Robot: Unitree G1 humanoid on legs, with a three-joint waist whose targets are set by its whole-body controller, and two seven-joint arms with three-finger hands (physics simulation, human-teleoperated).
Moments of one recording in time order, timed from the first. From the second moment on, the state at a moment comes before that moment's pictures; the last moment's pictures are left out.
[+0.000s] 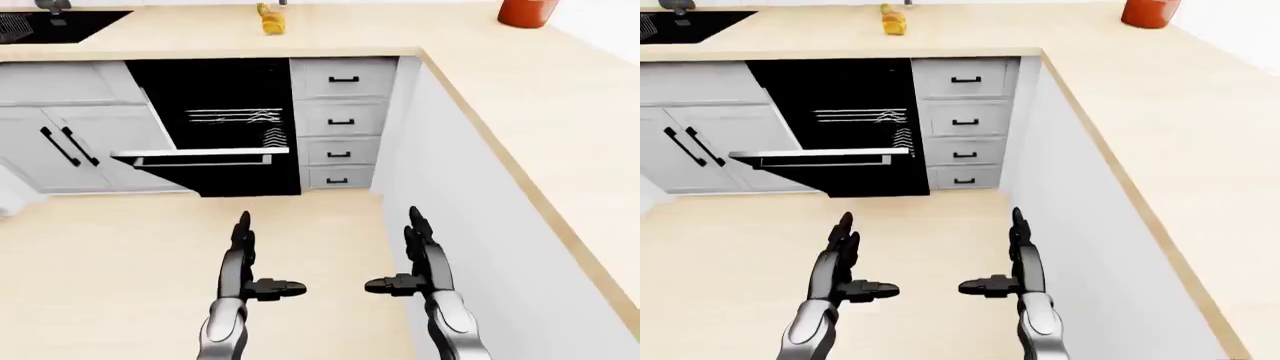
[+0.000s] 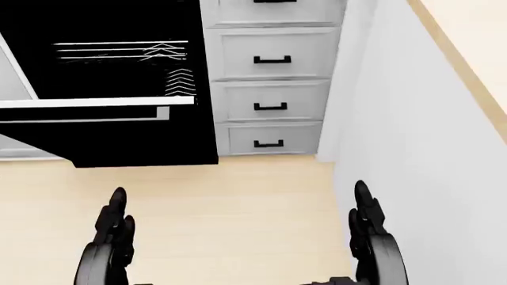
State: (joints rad) left arm 0.03 0.02 0.04 0.09 -0.01 0.06 -0.04; right arm 0.03 -0.01 -0.04 0.09 0.01 0.06 0.04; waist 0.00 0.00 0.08
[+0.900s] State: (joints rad) left arm 0.07 0.00 -0.02 0.05 0.04 -0.06 -0.02; right arm 0.09 -0.02 -0.03 -0.02 -0.05 -0.01 0.03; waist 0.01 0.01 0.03
